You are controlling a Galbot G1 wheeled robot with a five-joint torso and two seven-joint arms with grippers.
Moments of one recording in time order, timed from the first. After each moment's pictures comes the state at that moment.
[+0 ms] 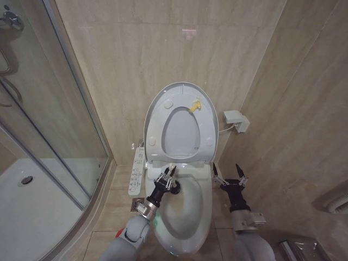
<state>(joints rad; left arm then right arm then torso) 0.99 -1.31 0.03 -1.43 -0.28 -0.64 0.13 -1.47 1.38 0.51 2.01 0.22 0.24 0.13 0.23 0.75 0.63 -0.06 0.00</state>
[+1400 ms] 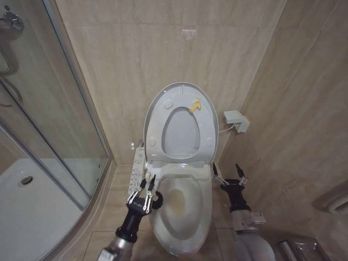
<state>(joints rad) 1.59 -1.19 -0.22 -2.09 -0.07 -0.52 -0.06 -1.47 1.38 0.51 2.01 0.22 0.24 0.13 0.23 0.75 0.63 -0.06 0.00</state>
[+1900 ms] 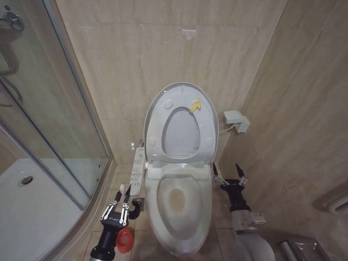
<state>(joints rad) 1.72 -1.23 -0.40 -2.03 -0.05 -0.62 -0.12 -1.47 1.38 0.51 2.01 0.22 0.24 0.13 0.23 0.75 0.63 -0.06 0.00</state>
